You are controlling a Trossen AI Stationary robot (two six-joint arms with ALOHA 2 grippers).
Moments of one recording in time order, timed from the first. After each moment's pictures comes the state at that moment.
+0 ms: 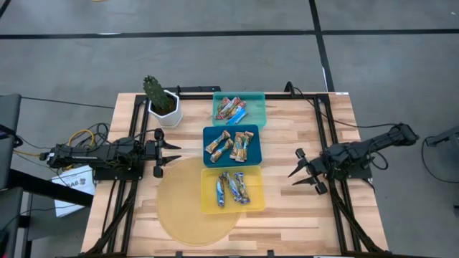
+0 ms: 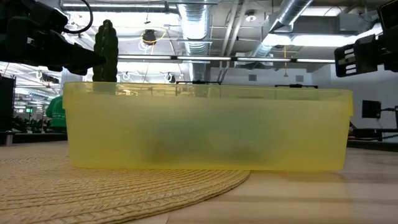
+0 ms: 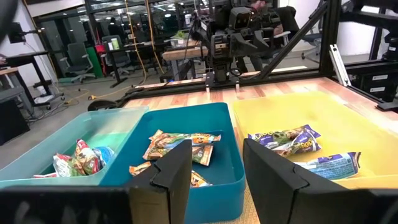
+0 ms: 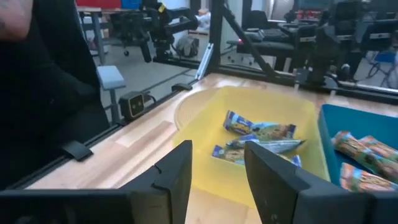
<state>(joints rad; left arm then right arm) 0.00 0.08 0.01 0.04 -0.06 0.14 0.32 0.25 0.01 0.11 -0.16 -0.11</state>
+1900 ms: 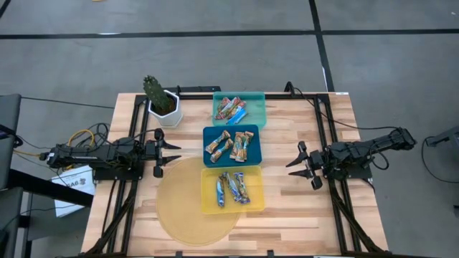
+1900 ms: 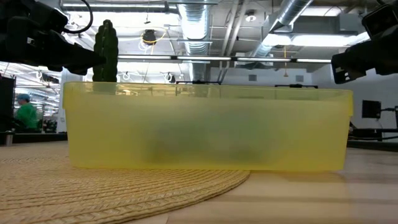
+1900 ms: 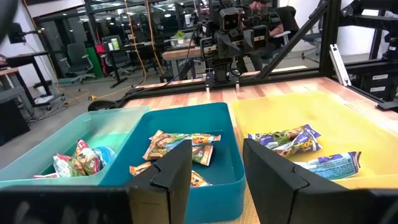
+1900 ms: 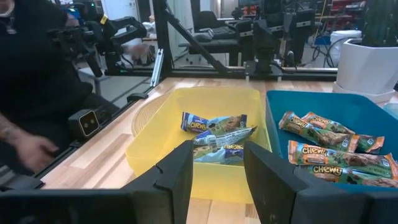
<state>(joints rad) 0.00 0.08 0.01 0.04 -0.06 0.14 0.27 0.14 0.01 0.01 0.00 0.01</state>
